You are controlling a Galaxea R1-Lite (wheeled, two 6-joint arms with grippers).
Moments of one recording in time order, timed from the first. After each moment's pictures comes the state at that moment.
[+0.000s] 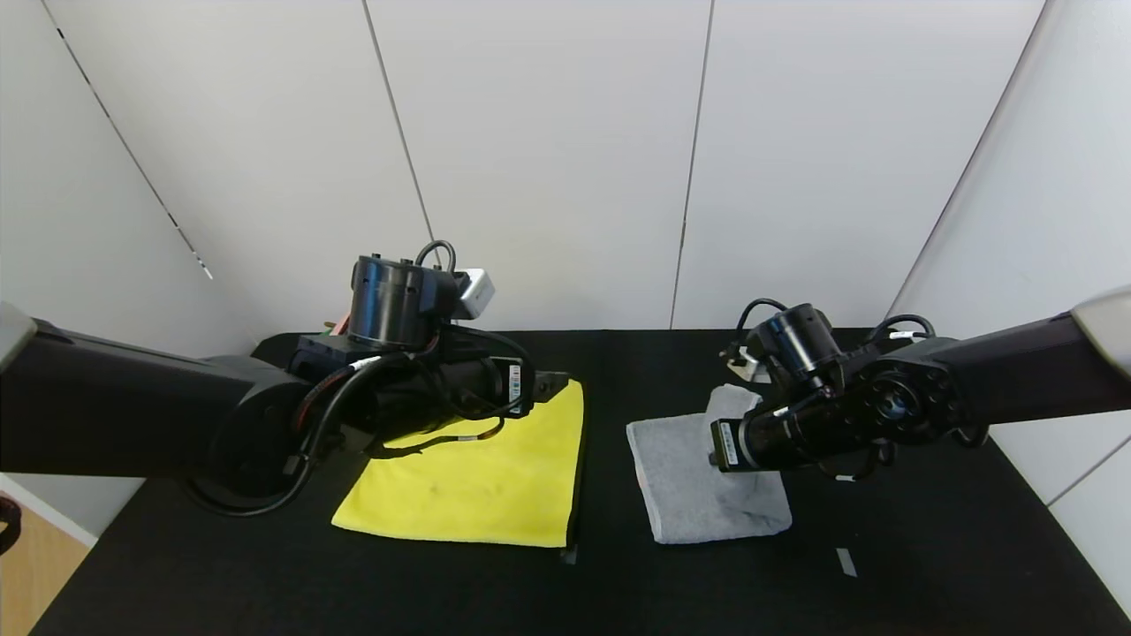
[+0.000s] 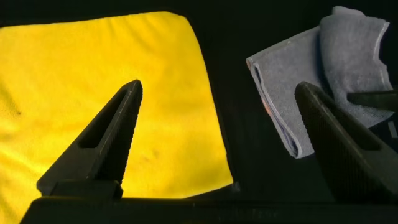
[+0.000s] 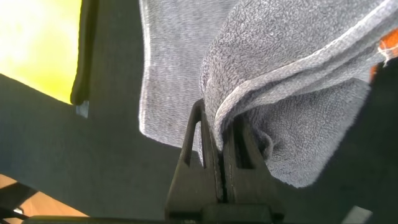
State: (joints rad) left arm -0.47 1.85 -1.07 -0.33 0.04 -0.21; right arm 0.44 2.09 -1.32 0.15 0.12 0.32
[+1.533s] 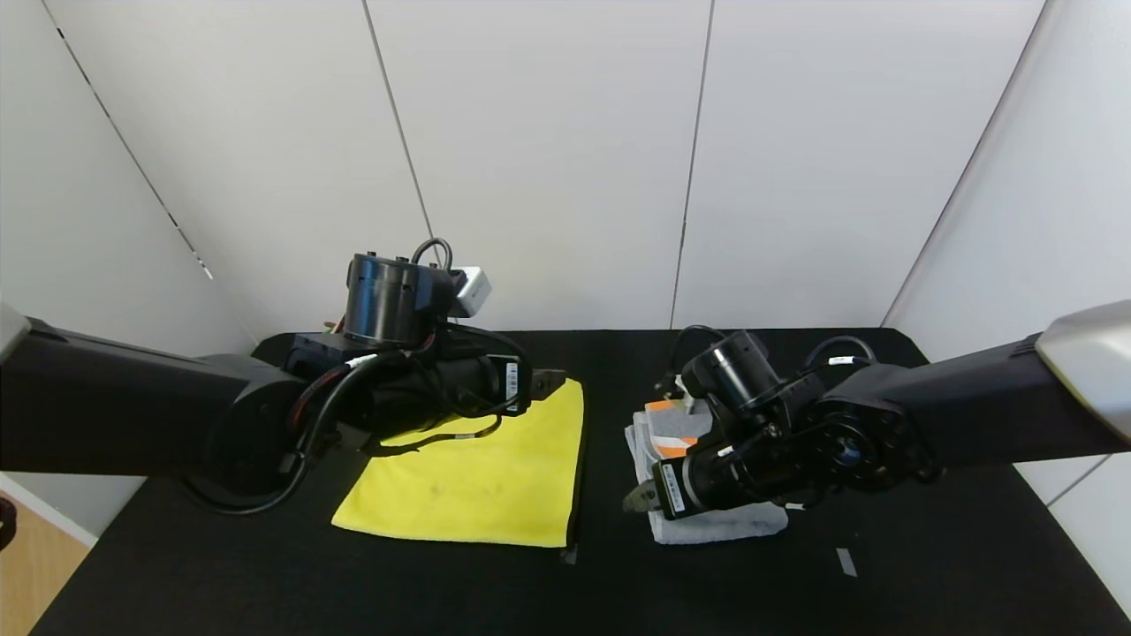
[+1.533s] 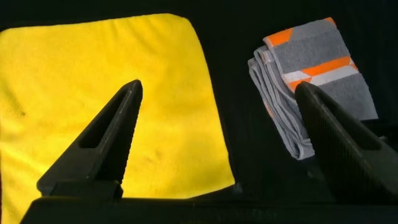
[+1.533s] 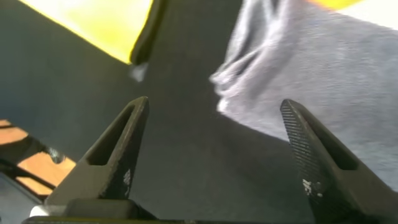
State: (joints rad) left arm -0.46 1.85 -1.07 -0.33 0.04 -0.21; right arm 0.62 2.09 -1.31 0.14 0.12 0.33
